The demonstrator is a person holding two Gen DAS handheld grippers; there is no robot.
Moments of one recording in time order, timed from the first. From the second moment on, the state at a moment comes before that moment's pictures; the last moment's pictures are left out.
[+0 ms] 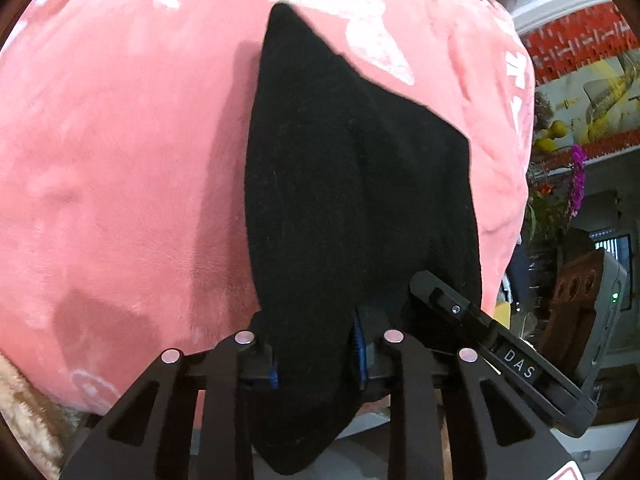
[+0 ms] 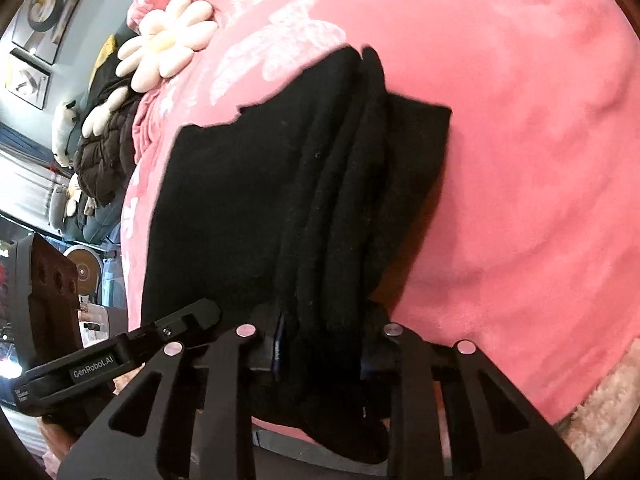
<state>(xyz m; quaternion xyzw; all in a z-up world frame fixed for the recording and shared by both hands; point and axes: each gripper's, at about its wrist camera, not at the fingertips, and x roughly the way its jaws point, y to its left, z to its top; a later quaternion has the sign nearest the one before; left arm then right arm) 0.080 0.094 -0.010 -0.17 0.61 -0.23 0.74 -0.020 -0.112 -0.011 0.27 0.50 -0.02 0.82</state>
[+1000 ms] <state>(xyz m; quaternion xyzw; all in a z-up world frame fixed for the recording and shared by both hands) -0.007 0.137 0.132 -0.09 0.51 -0.24 0.82 -0.088 -0.035 0.126 0.22 0.43 0.05 0.88</state>
